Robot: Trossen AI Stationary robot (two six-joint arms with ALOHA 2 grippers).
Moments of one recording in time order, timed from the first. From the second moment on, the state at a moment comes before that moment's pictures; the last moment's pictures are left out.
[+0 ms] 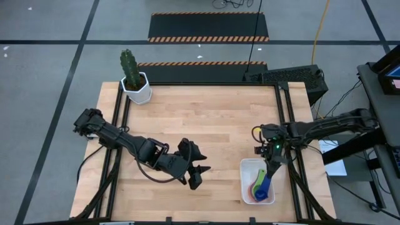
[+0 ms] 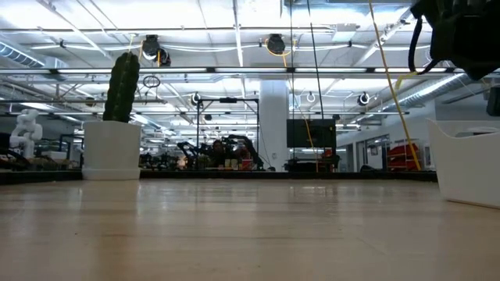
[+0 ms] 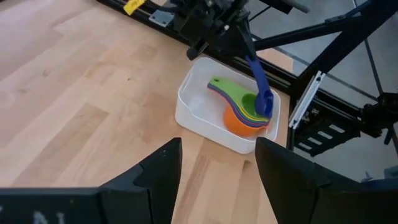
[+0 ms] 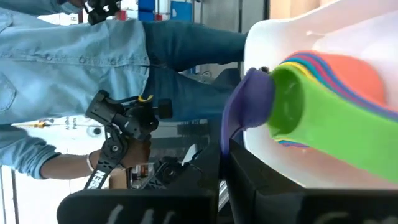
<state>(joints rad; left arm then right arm) -0.45 1.70 1.60 -0.52 -0.44 -0.71 0.08 0.83 0.28 -0.05 -1.17 0.94</state>
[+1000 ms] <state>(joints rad) -0.39 1.70 1.60 -0.52 -0.39 -0.66 0.08 0.87 0.37 -0.36 -0.89 0.82</state>
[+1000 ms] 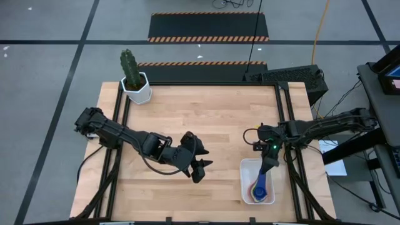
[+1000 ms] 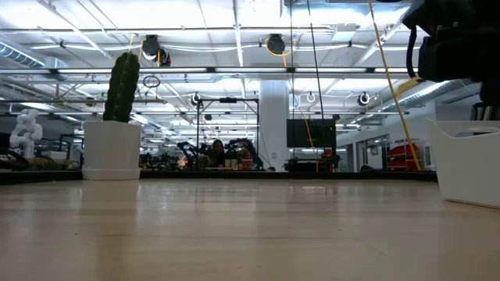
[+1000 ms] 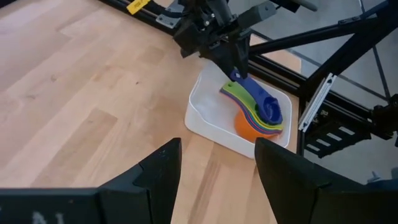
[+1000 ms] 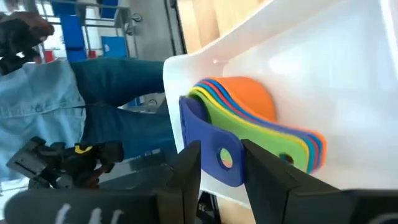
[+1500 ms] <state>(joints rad) -0.37 1.70 1.60 -0.52 -0.39 -0.63 0.08 0.87 0.50 -0.74 -0.73 0.76</state>
